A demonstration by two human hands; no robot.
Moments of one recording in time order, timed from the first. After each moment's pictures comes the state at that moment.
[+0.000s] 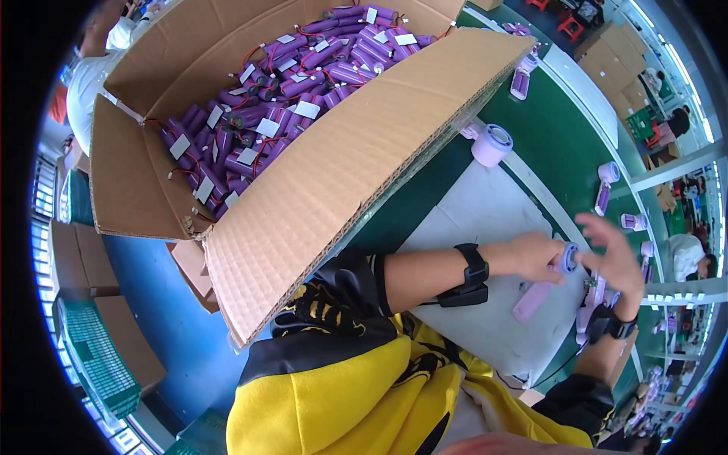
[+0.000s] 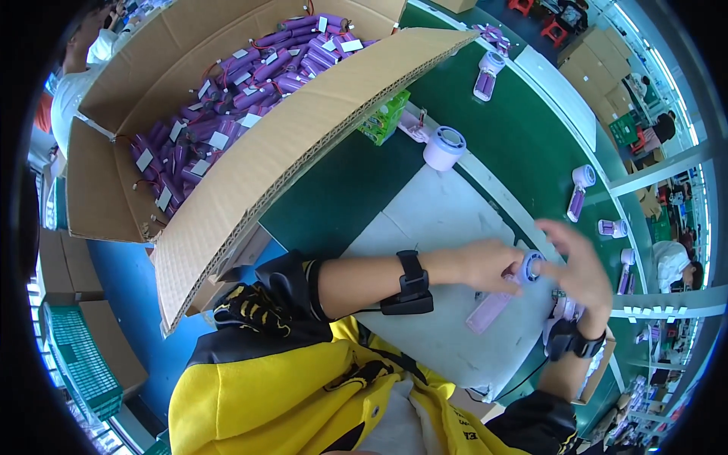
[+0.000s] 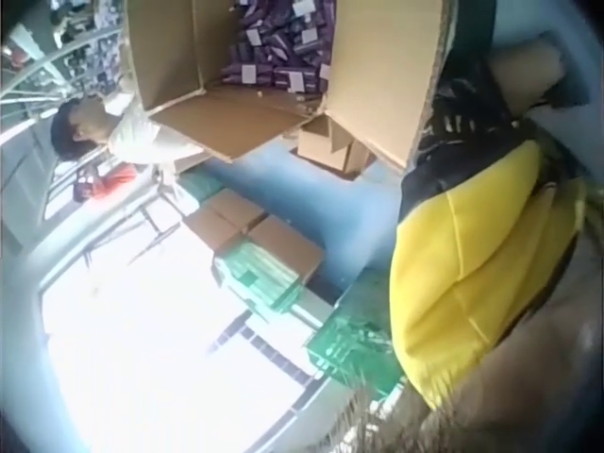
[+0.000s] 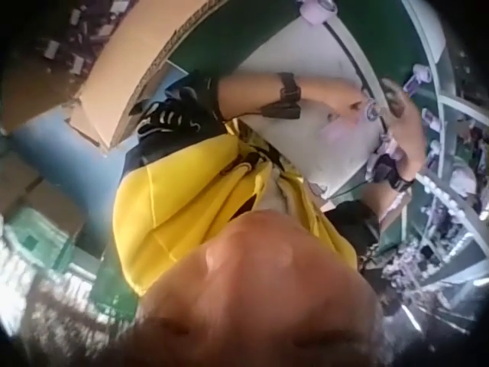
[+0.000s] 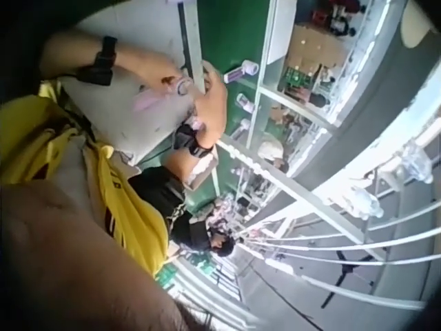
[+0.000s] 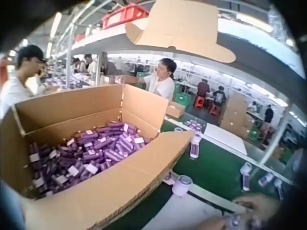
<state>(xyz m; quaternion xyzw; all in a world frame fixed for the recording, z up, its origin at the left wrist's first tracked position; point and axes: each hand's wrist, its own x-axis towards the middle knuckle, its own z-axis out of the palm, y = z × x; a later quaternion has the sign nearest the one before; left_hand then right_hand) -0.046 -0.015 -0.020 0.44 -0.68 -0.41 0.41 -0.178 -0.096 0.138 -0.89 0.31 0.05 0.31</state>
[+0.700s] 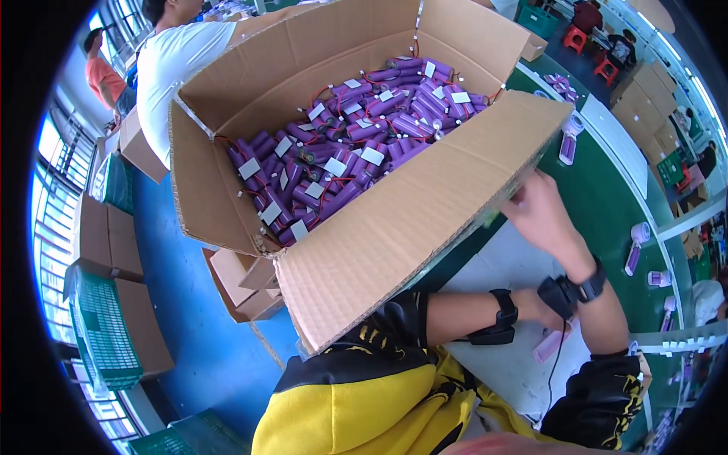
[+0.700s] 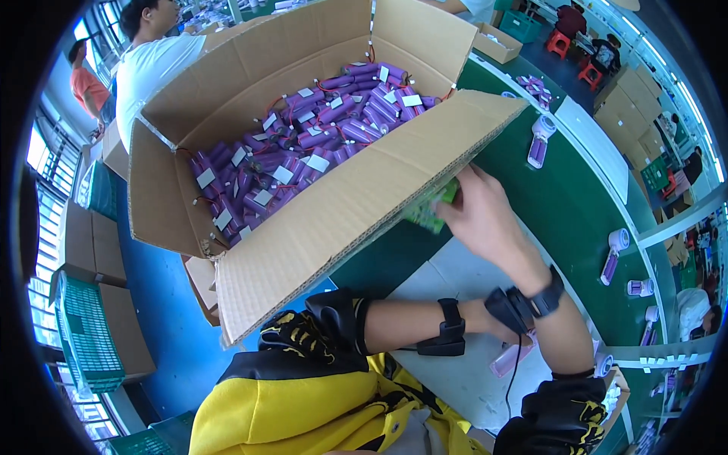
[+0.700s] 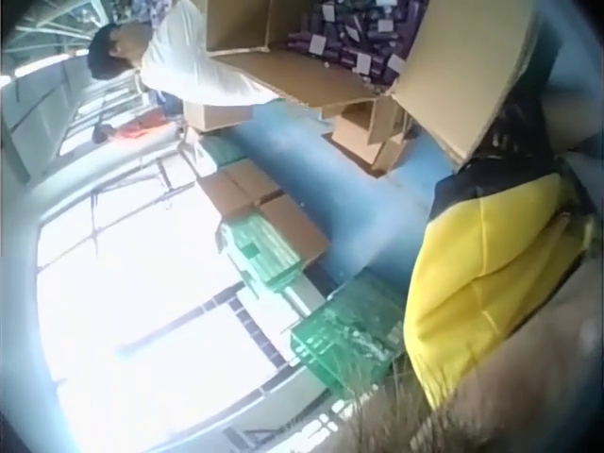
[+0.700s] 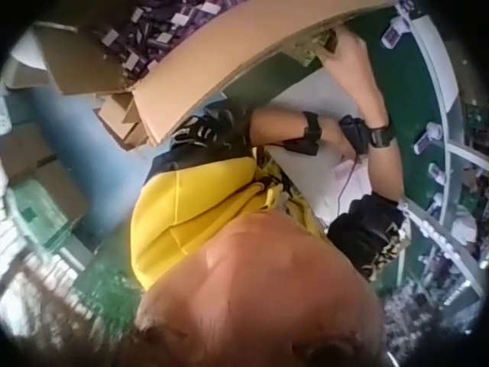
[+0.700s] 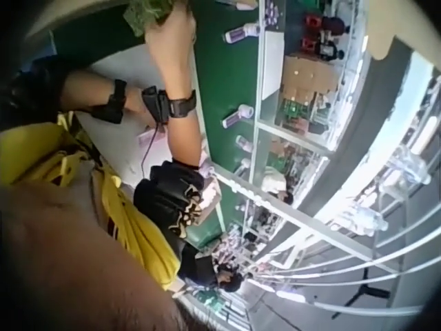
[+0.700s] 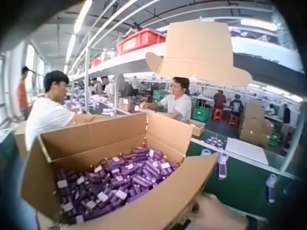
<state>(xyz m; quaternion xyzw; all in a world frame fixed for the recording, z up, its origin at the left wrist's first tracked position) -0.038 0.009 -0.005 0.48 -0.73 -0.37 0.31 0.031 -0.028 0.102 -0.93 0.14 -0.07 0.33</state>
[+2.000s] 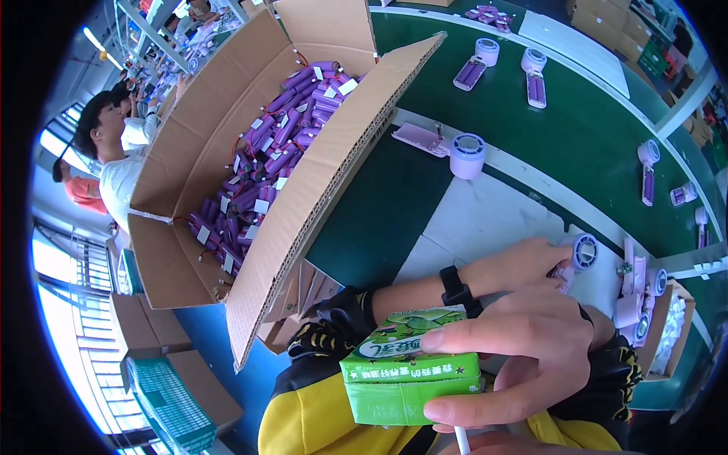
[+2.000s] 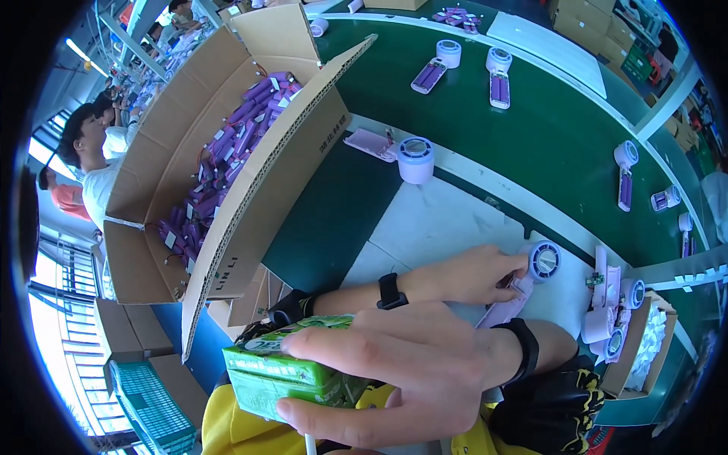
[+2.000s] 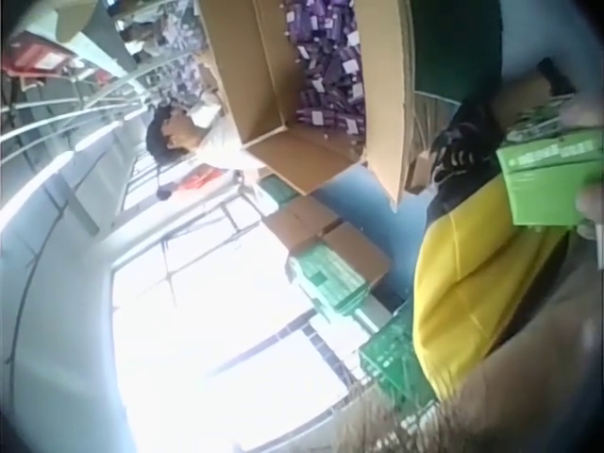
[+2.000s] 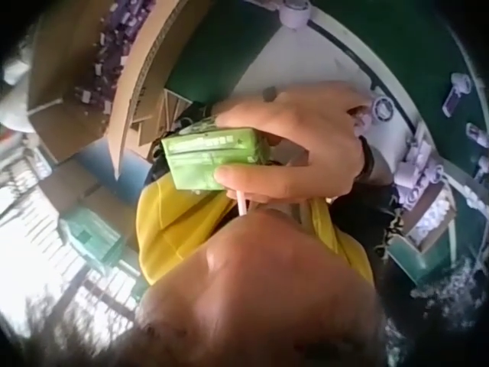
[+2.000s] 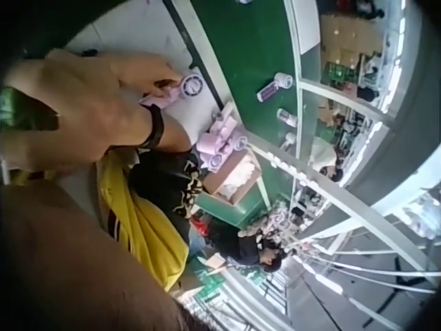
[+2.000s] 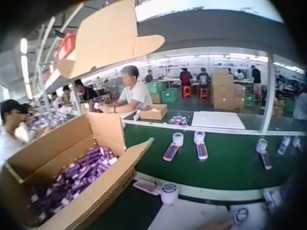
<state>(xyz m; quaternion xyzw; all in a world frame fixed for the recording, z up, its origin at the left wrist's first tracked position) -0.031 0.005 -0.018 0.45 -0.72 -0.39 0.35 -0.085 0.031 0.132 -0.78 -0.20 -0.44 0.39</state>
